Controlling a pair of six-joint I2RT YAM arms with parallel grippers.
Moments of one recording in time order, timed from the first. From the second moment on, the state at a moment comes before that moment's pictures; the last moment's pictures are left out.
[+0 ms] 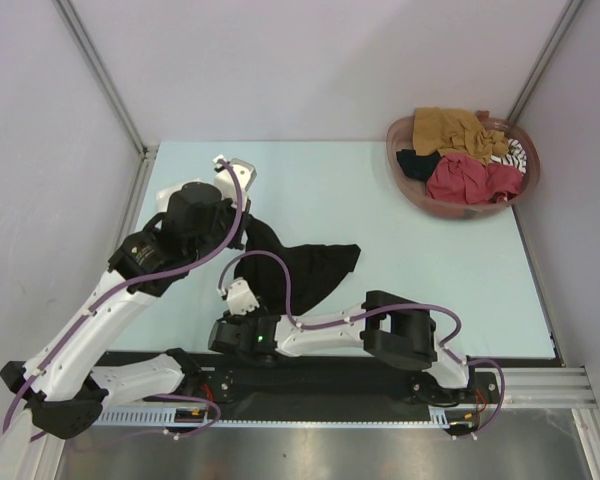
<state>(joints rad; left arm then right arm) -0.71 1.05 1.35 -0.80 -0.25 -0.07 1.46 2.13 1.54 -0.45 0.74 0.74</state>
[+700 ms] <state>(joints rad) -0.70 1.05 1.35 -0.80 -0.25 -0.07 1.40 2.09 1.40 -0.33 0.69 0.81</state>
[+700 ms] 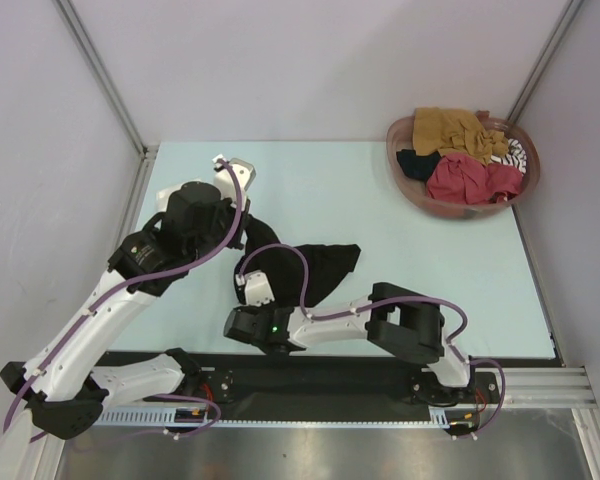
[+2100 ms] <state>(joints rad) -0.70 0.92 1.75 -0.92 -0.12 -0.09 0.66 0.88 1.58 -0.58 0.20 0.26</state>
